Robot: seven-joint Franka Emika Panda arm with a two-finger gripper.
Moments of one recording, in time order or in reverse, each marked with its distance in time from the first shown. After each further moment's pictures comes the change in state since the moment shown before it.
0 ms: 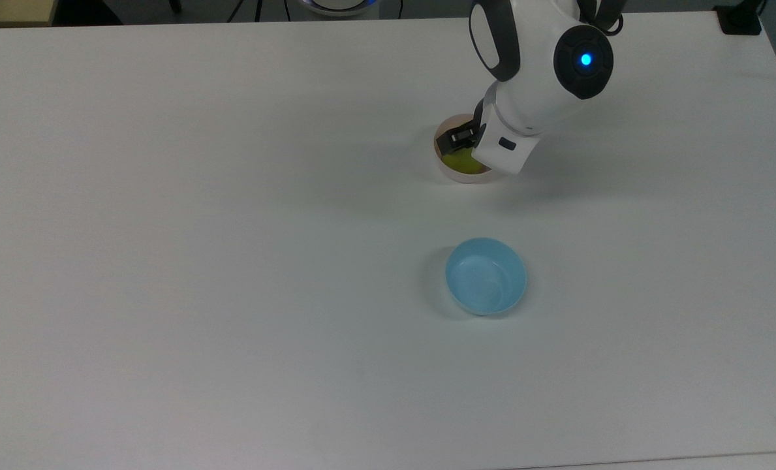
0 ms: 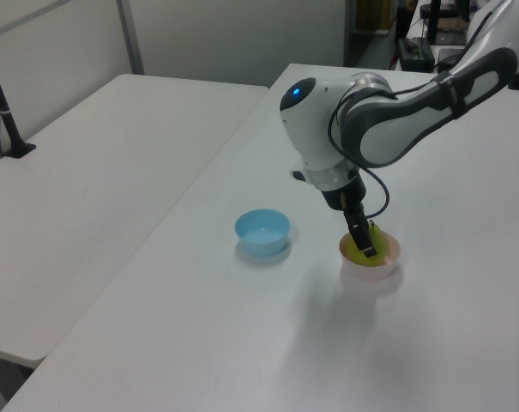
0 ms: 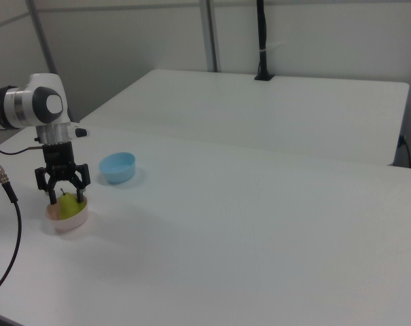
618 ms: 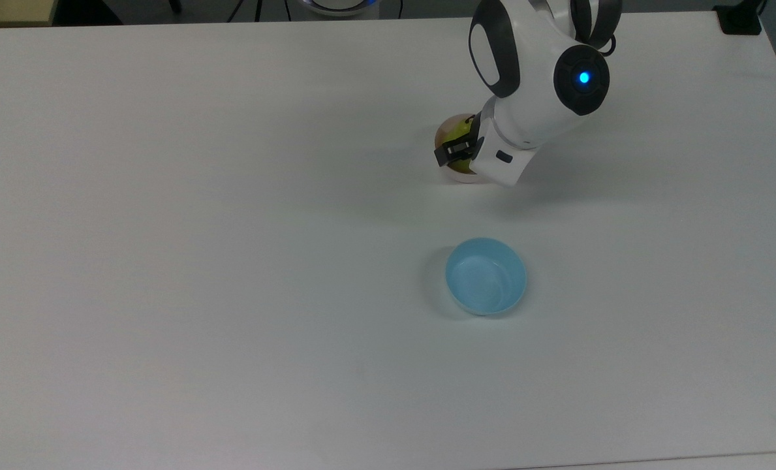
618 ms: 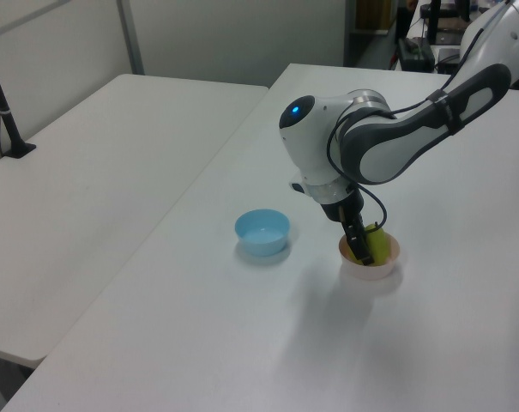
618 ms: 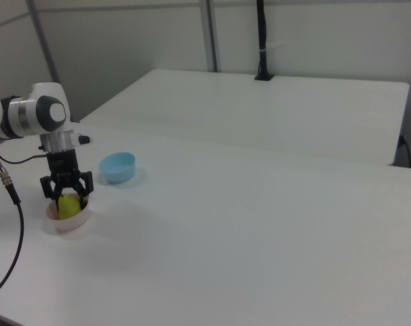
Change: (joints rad) arm 0.002 0.031 0.000 -0.017 -0.034 0.040 0.019
